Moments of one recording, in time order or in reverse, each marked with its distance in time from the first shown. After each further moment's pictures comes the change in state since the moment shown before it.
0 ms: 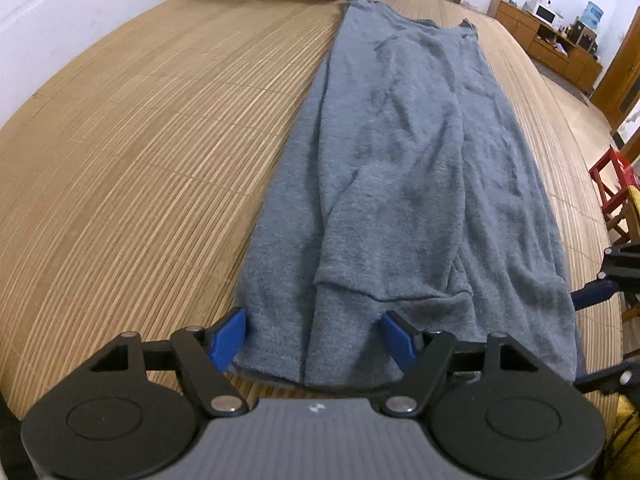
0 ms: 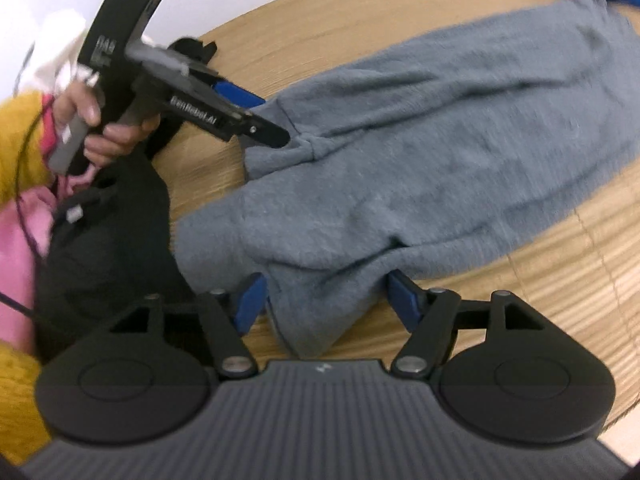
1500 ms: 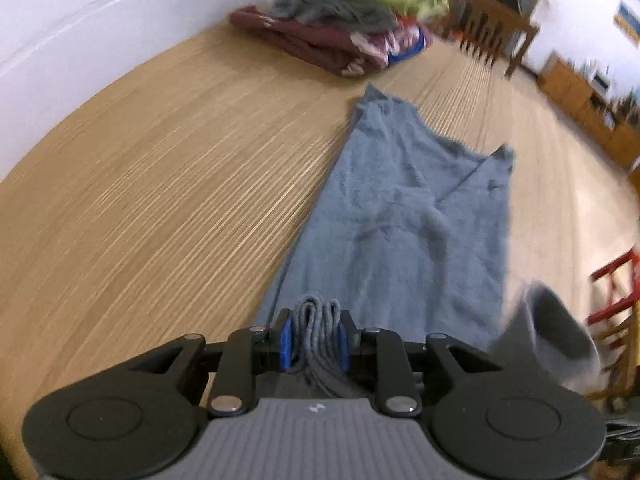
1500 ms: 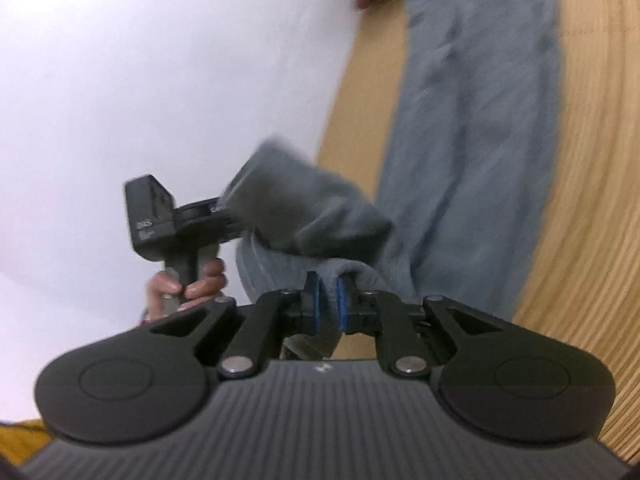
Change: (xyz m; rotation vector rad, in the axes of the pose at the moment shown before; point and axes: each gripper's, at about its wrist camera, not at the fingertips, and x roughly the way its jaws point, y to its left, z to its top) left arm 0.023 -0.060 0.216 -0.188 -0.007 0.060; right arm -0.063 -0.200 0.008 0.818 -0.394 0.489
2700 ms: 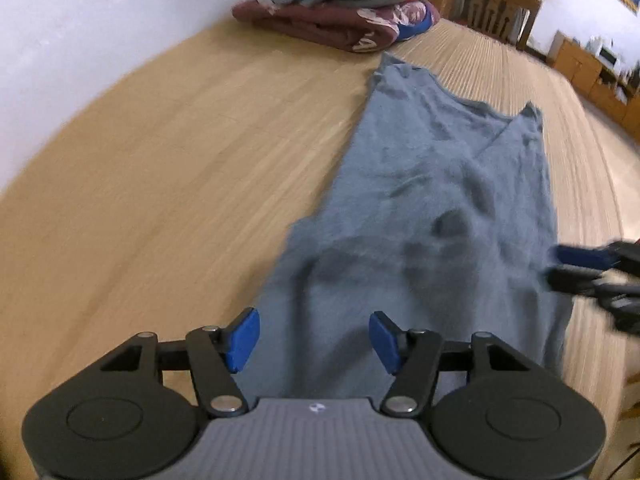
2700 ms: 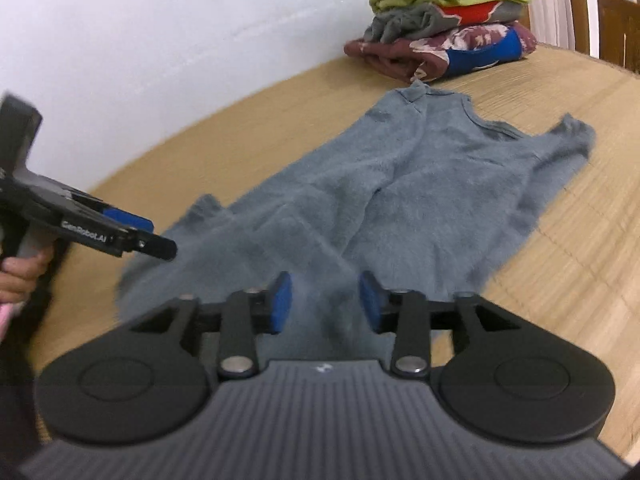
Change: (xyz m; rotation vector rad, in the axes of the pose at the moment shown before) left arm 0.016 0.015 -0.058 0.077 -0.034 0.090; right arm 0.019 0.028 0.031 -0.730 -0.037 -0.500
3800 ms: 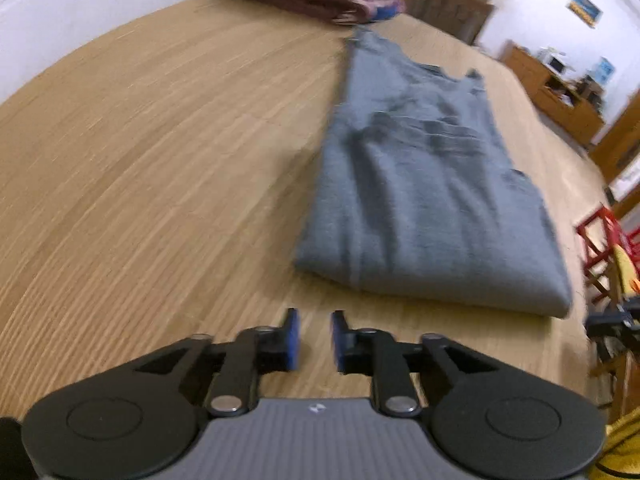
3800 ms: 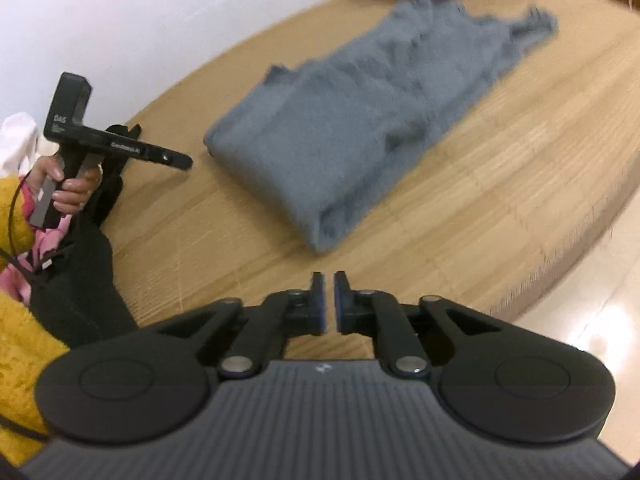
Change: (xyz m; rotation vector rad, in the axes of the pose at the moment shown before) left arm -0.032 0.063 -0.114 -0.004 -0.003 -0.246; right arm -0.105 0.066 -0.126 0.005 0.175 0.034
